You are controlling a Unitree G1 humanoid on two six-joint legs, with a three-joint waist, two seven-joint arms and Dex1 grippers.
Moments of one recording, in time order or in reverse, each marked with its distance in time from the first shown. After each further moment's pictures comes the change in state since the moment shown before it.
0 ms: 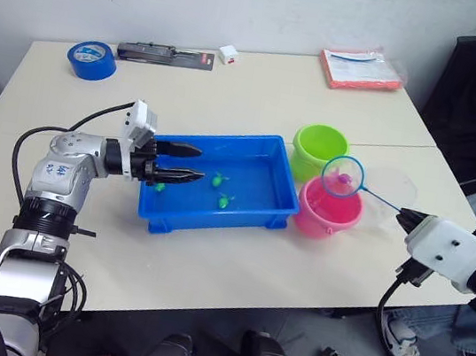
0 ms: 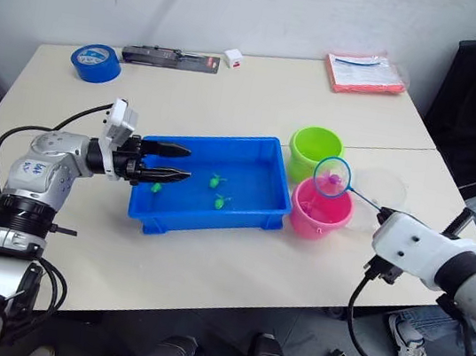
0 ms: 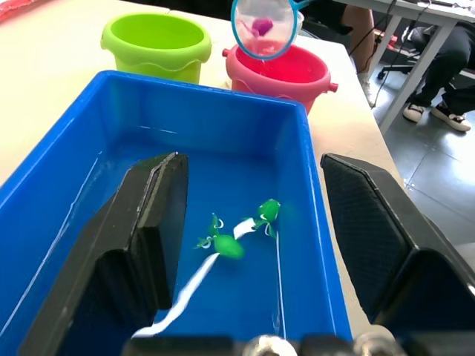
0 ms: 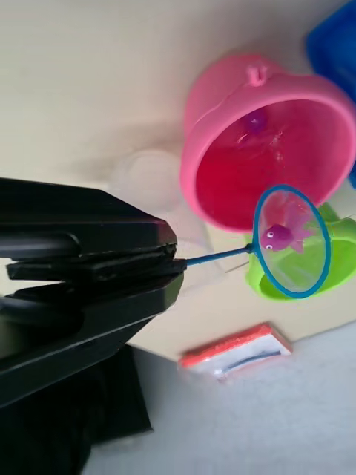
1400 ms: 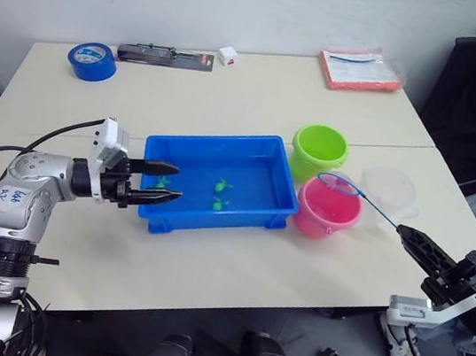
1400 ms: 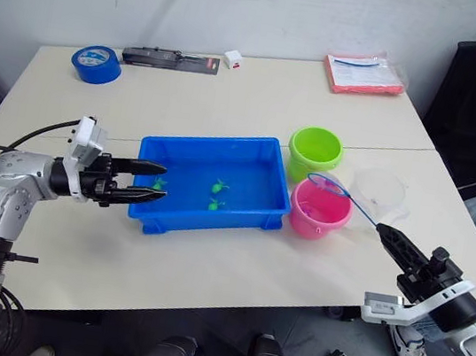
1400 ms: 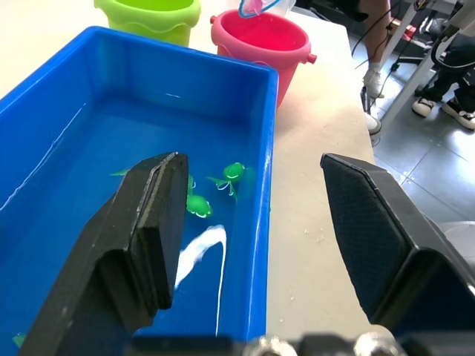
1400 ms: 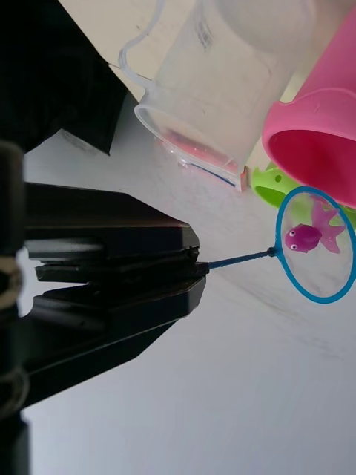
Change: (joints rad) left arm 0.272 0.114 0.113 -0.361 -0.089 0.181 0.068; right arm 0.170 0.098 -0.072 0.241 -1.025 -0.821 -0.710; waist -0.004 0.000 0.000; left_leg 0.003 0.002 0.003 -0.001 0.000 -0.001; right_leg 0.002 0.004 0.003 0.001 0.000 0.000
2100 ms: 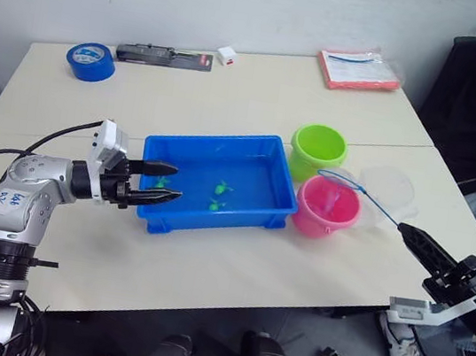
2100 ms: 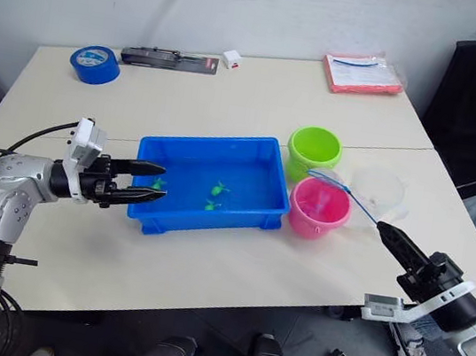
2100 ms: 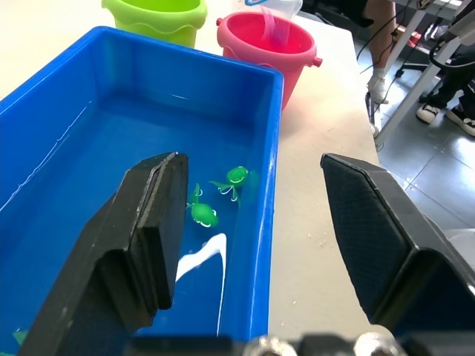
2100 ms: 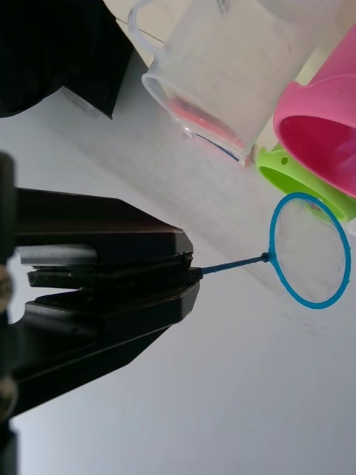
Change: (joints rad) left arm 0.017 -0.002 0.002 -0.011 -0.015 0.001 0.023; right arm 0.010 0.000 0.007 0.002 -0.130 0.025 -0.132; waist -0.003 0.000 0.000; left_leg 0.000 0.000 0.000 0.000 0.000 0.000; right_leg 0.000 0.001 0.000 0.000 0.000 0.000
